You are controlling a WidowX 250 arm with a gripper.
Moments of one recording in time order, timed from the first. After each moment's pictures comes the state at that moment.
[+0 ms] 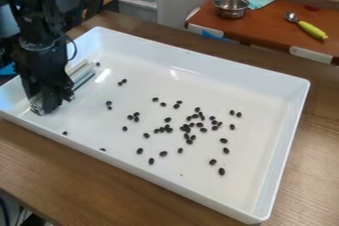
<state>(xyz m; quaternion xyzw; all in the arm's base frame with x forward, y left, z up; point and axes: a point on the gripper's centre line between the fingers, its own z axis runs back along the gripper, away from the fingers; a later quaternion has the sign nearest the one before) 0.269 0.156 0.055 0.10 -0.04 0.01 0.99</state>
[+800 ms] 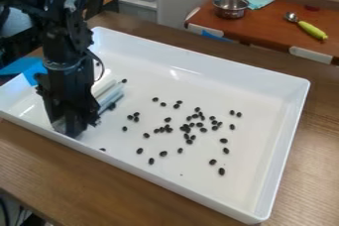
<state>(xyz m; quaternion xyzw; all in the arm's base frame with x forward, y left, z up) 0.249 0.084 0.058 0.06 -0.02 -0.03 1.00</state>
